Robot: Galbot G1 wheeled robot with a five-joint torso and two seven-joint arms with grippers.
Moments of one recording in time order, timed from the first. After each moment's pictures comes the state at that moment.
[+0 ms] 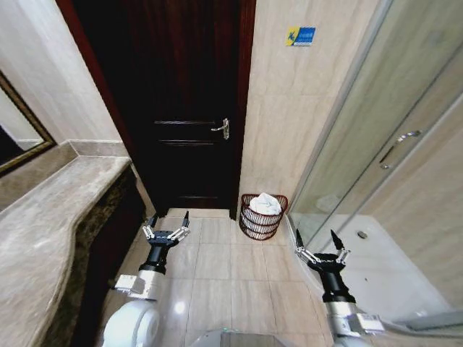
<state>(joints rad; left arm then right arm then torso) 1.75 -1.49 -0.59 -2.34 -0.20 -0.09 0.07 -1.91 1.57 0.65 2.34 0.05 0.25 -0.07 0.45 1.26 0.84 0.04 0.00</state>
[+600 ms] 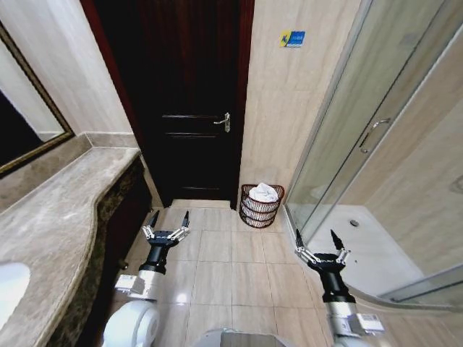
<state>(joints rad) 1.75 -1.49 -0.59 -2.34 -0.20 -0.09 0.07 -1.91 1.57 0.65 2.34 0.05 0.25 -0.07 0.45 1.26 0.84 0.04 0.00</state>
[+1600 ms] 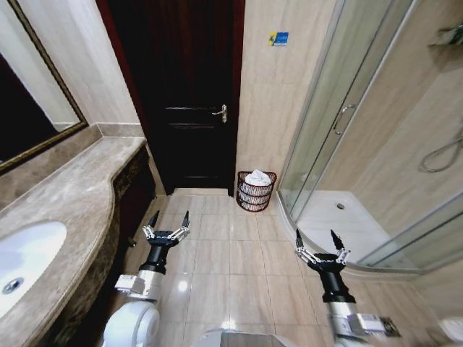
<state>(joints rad) 1.75 -1.49 -0.59 -2.34 -0.20 -0.09 0.07 -1.91 1.57 0.65 2.34 0.05 0.25 -0.07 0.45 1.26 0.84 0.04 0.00</state>
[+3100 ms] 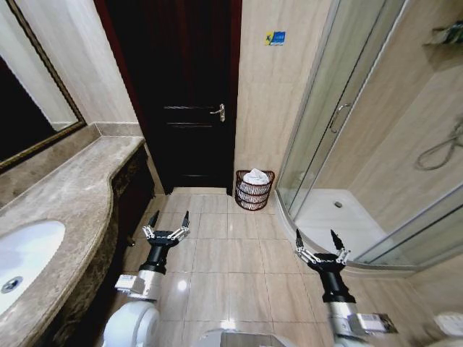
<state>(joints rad) 1.75 -1.49 -0.59 -2.34 -0.20 -0.09 0.07 -1.91 1.57 0.65 2.34 0.05 0.25 -0.07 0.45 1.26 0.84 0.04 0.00</state>
